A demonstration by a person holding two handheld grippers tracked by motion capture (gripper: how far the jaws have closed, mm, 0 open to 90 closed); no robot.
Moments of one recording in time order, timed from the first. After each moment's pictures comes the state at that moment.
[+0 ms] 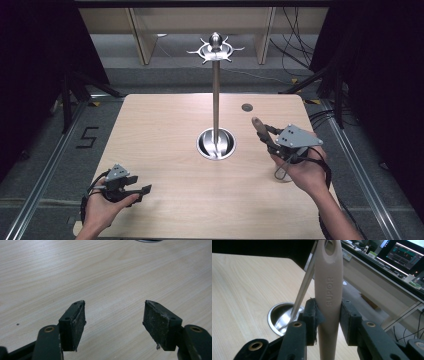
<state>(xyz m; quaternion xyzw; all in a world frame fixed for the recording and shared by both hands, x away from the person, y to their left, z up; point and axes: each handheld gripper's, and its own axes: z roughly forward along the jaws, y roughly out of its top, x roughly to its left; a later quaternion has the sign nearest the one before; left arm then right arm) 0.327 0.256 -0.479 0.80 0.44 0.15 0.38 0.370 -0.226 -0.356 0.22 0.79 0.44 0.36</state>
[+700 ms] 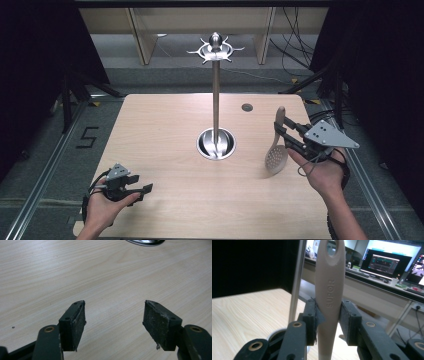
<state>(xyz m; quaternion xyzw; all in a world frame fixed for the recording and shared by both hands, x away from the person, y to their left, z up) 0.327 0.253 -0.479 0.79 0.45 0.14 0.39 0.358 -0.260 -0.338 0.28 0.70 0.55 0.37</state>
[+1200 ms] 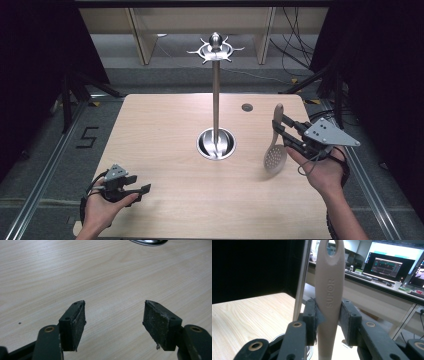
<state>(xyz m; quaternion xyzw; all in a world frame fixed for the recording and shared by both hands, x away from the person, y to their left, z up) 0.325 0.255 -0.479 0.78 0.46 0.15 0.40 0.357 -0.255 -0.331 0.27 0.70 0.55 0.35</state>
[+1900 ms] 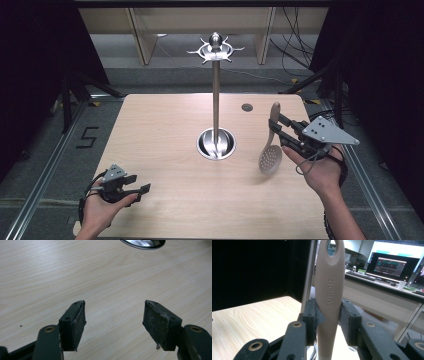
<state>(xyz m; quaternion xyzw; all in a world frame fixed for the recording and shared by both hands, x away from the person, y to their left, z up) 0.322 0.255 -0.476 0.78 0.46 0.15 0.41 0.352 -0.244 -0.322 0.28 0.70 0.57 0.34</state>
